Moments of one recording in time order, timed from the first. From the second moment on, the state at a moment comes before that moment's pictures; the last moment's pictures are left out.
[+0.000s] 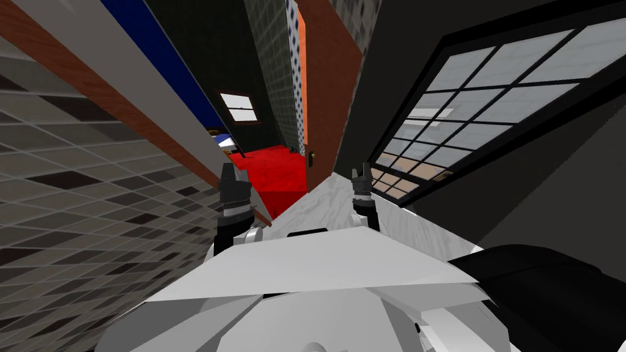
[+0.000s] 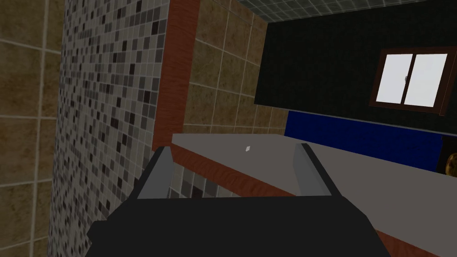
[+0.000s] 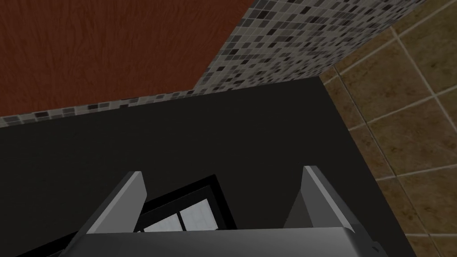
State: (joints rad) arm 0.48 -0.02 -0.04 -2.15 0.03 -0.54 -0.03
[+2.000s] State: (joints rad) arm 0.18 -0.07 0.08 -1.67 0.04 -0.43 -0.07
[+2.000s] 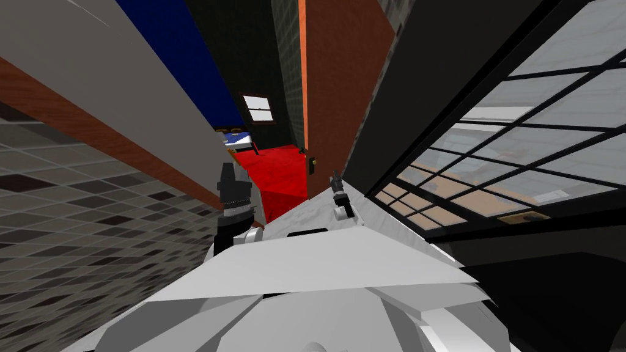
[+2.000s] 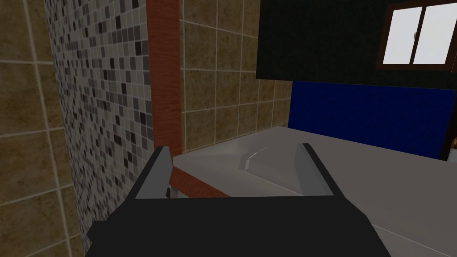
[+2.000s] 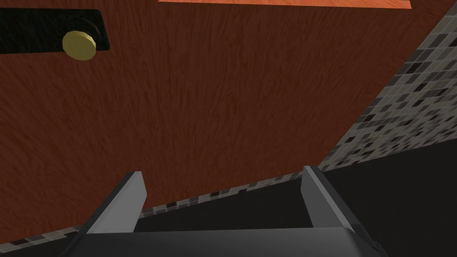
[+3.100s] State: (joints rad) arm 0.00 -0.05 0.14 -1.39 0.05 -0.37 -0.08
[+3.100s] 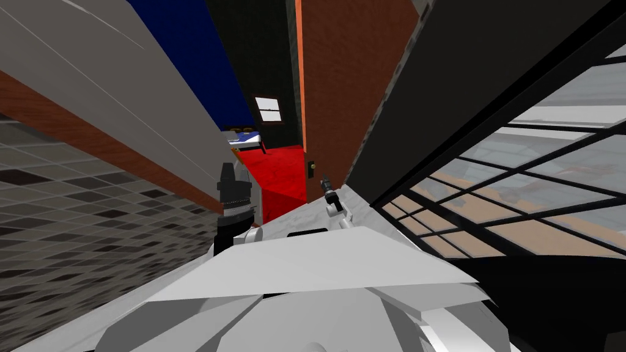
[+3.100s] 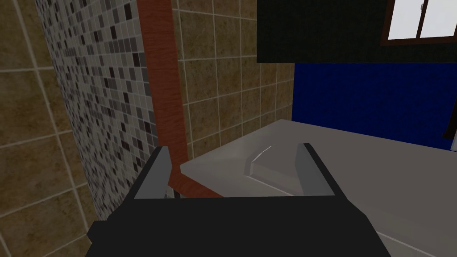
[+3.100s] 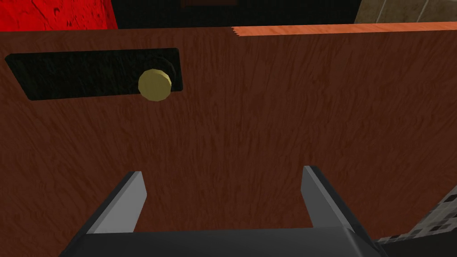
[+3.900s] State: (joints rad) arm -0.09 -0.04 0.18 -1.23 0.06 -0.34 -0.10
